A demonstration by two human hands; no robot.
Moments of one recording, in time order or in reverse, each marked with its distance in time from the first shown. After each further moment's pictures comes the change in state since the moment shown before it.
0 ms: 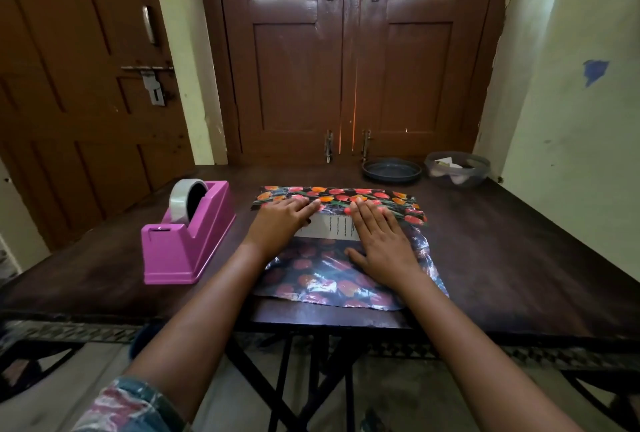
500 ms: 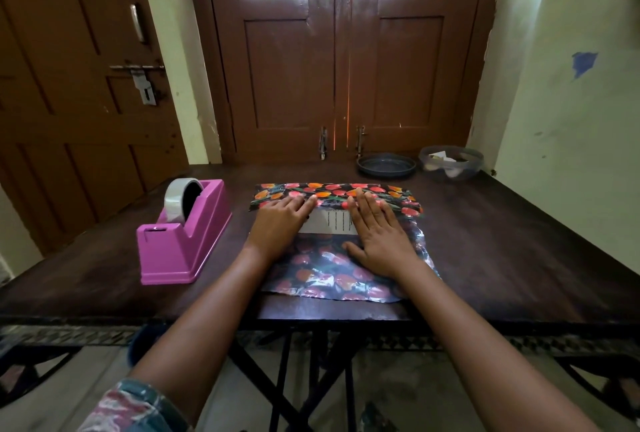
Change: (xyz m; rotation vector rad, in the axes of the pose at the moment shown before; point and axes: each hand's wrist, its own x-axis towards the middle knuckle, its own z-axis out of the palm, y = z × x) left_hand -0.002 0.008 0.008 0.079 0.068 -0.030; right_hand 0.004 0.006 0.002 0.029 -0.093 0.013
